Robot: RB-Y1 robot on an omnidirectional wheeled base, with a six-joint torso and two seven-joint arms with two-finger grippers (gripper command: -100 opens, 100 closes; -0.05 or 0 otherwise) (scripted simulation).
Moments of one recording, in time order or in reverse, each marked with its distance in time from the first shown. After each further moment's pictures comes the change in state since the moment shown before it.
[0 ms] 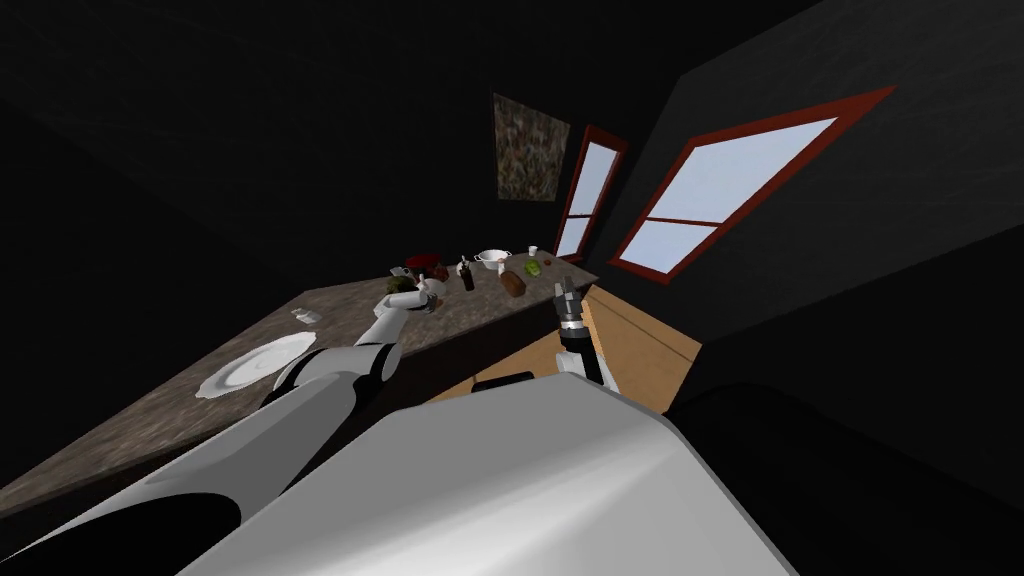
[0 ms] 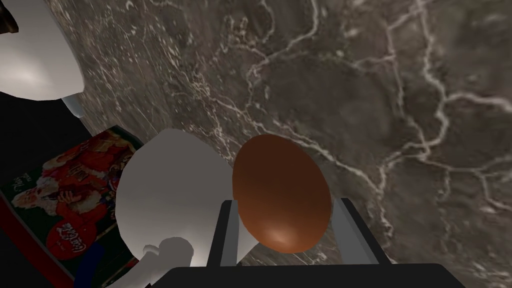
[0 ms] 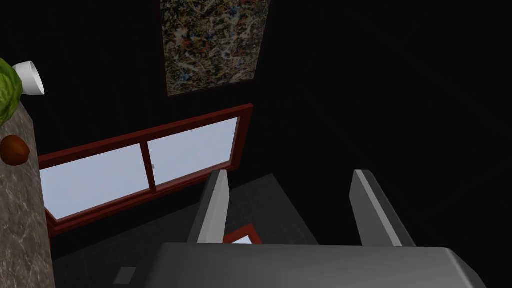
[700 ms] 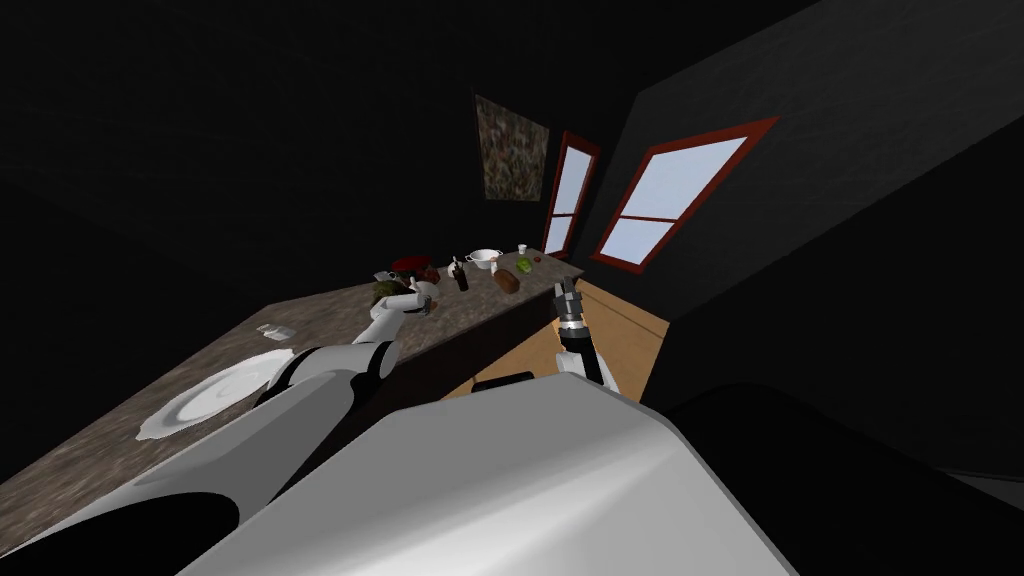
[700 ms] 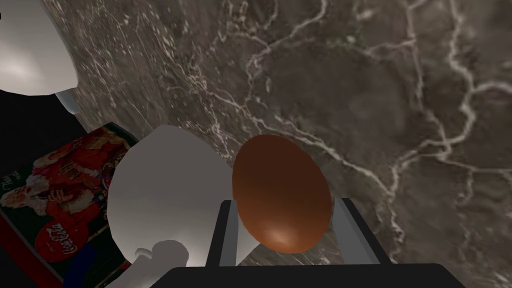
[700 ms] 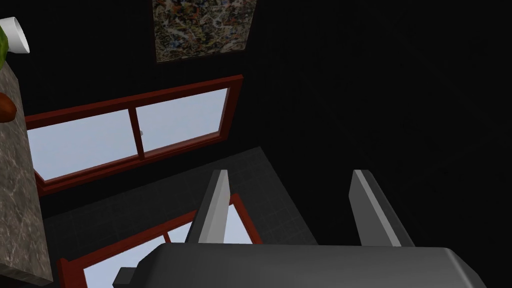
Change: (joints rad) left arm -0.019 0.017 0.016 0.096 -0.067 -0.058 0.103; right arm 0.000 0.000 0.000 0.000 0.000 0.000 0.000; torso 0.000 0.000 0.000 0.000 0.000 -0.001
